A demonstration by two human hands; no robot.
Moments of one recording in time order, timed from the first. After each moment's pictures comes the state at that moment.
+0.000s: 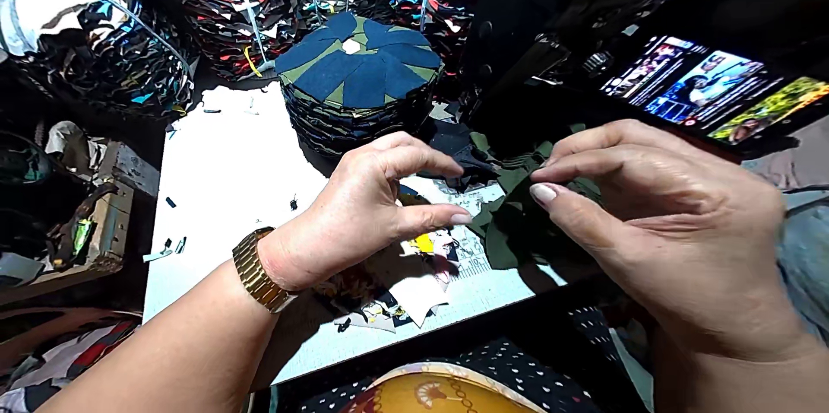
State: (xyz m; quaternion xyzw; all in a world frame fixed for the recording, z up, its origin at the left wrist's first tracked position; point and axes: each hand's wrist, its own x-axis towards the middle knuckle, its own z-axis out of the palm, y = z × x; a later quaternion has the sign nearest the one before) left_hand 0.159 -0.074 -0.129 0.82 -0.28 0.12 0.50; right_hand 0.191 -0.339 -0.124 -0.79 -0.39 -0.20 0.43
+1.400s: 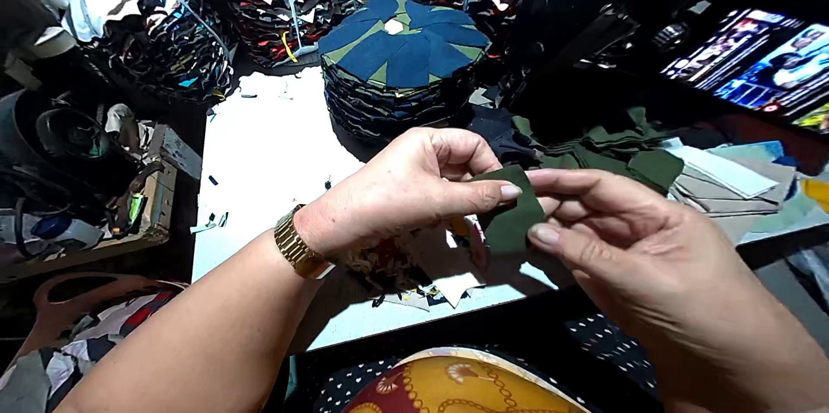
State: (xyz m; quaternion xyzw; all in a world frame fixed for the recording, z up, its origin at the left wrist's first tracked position) left_hand 0.149 -0.074 -0.107 0.72 -0.21 -0.10 0.65; right_hand 0.149 -0.310 -0.145 -0.68 -0.28 0.08 0.67
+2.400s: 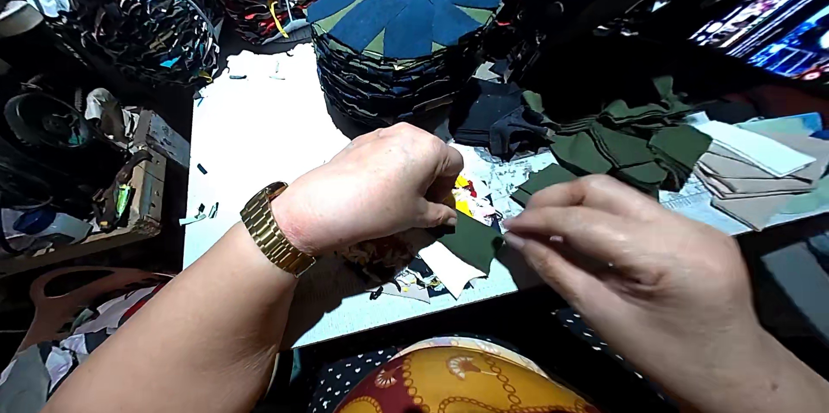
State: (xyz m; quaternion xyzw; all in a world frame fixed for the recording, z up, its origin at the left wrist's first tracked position) left_hand 0.153 -0.059 -0.107 0.93 -0.27 -0.07 0.23; right_hand 0.140 -0.310 -0.156 -0.82 -0.40 -0.16 0.38
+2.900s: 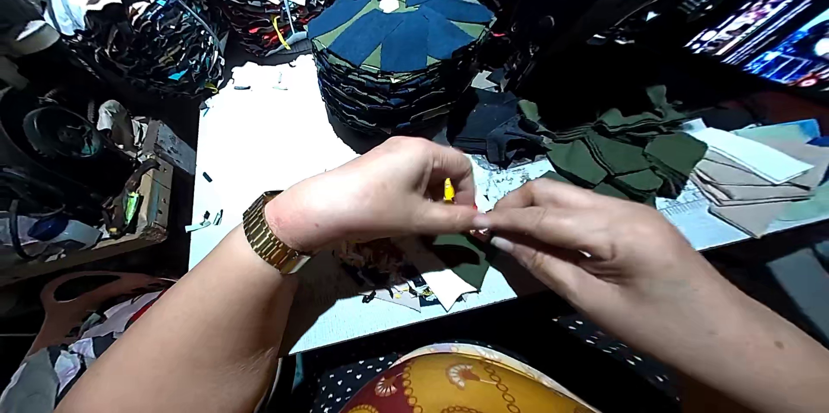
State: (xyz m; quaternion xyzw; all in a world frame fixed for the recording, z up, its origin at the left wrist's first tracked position) left_hand 0.155 -0.057 -0.107 0.84 -0.29 -0.13 0.44; right_hand 0.157 -0.307 -0.148 -0.81 -0.45 -0.07 0.37
